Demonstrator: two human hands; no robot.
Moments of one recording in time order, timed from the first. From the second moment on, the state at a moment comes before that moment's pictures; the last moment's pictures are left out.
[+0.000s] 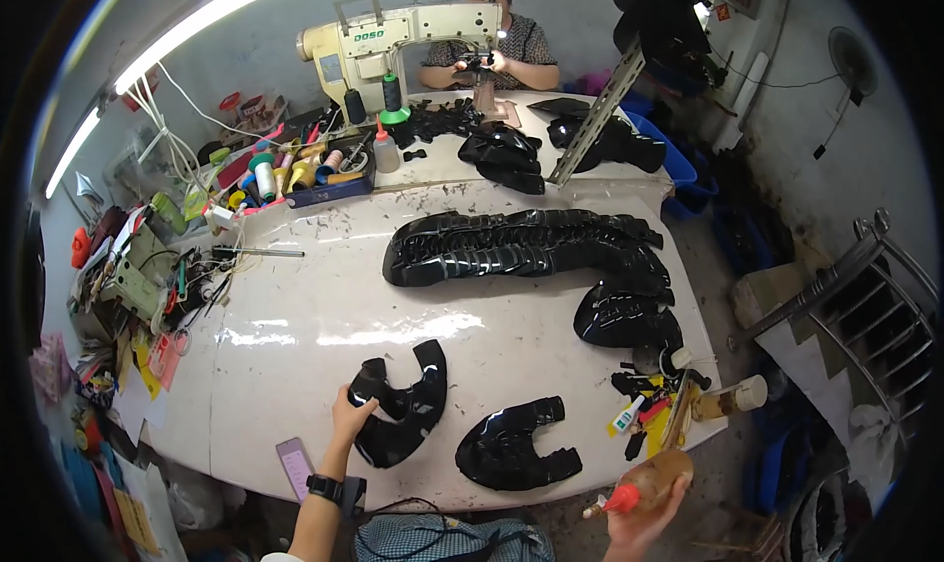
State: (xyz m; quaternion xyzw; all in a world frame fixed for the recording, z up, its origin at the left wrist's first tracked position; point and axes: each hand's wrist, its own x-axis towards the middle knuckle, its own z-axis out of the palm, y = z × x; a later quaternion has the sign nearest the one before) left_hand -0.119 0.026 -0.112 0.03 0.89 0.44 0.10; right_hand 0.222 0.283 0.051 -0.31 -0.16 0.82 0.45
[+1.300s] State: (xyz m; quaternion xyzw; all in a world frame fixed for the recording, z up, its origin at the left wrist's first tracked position) left_hand -0.004 0.083 0.104 0.37 0.56 0.57 0.48; right_hand 0.173 0.269 0.082 -0.15 -0.45 0.69 0.54
